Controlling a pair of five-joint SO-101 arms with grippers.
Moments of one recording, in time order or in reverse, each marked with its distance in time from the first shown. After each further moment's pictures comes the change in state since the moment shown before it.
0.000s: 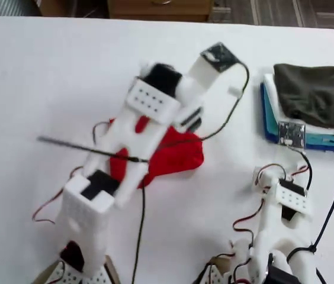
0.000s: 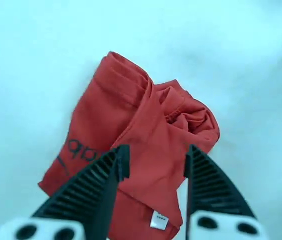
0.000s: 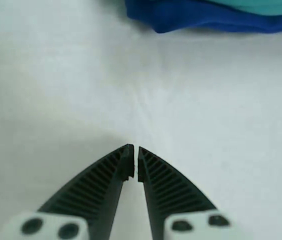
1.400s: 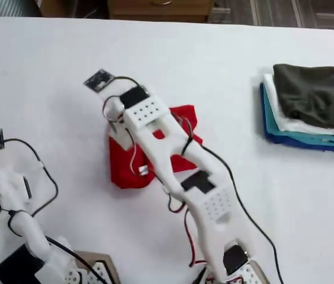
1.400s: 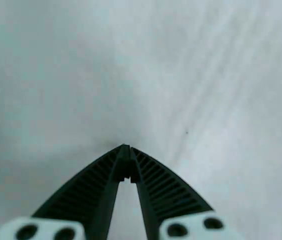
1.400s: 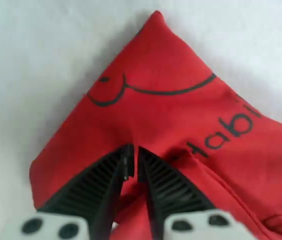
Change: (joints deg) left arm -75.3 -49.0 107.9 -53.2 -3.9; right arm -60.6 68.6 -102.9 55.6 -3.3
